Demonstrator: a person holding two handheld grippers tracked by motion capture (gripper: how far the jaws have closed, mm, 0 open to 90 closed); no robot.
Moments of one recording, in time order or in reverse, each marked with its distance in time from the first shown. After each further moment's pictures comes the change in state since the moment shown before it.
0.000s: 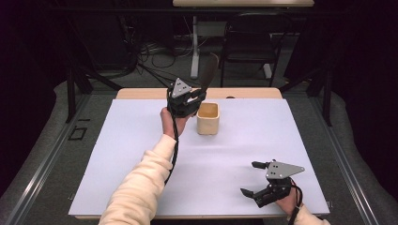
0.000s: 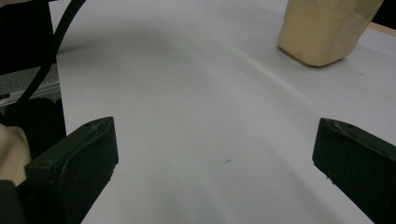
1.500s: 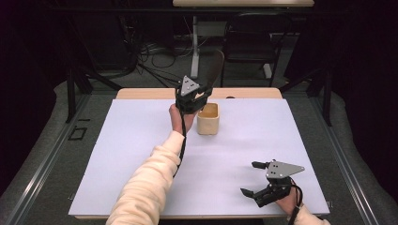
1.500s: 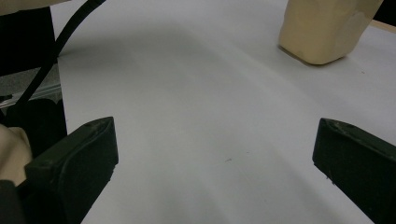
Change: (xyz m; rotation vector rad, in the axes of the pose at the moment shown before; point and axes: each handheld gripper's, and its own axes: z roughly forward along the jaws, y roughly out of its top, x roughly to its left) left arm 0.000 -0.003 0.034 -0.061 0.005 -0.004; right arm -0.001 0.000 0.000 -0.001 0.005 0.012
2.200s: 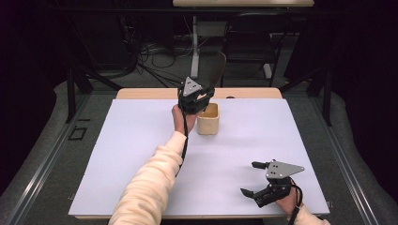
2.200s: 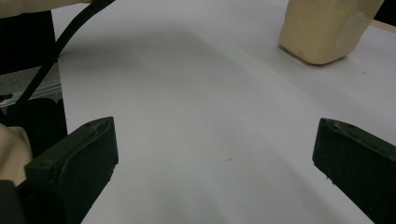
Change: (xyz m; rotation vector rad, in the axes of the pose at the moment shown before) left arm -0.001 -0.006 0.010 0.013 -0.016 0.002; right arm 0.000 0.000 0.000 0.001 0.001 -0.001
